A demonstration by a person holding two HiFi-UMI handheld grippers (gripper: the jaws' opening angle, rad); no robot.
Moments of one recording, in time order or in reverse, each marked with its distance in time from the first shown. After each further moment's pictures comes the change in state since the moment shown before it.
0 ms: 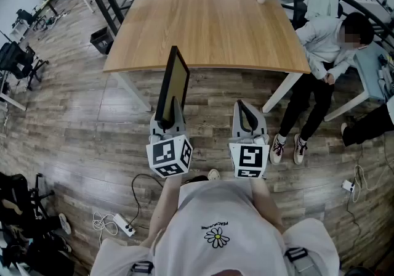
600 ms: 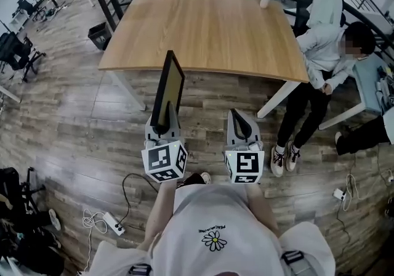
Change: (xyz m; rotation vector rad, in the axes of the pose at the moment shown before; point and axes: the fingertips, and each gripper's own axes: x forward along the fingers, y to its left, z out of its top) left arm 0.015 0.009 -0.014 -0.036 0.010 0.035; right arm 0.013 0.005 -0.028 0.037 0.041 0.077
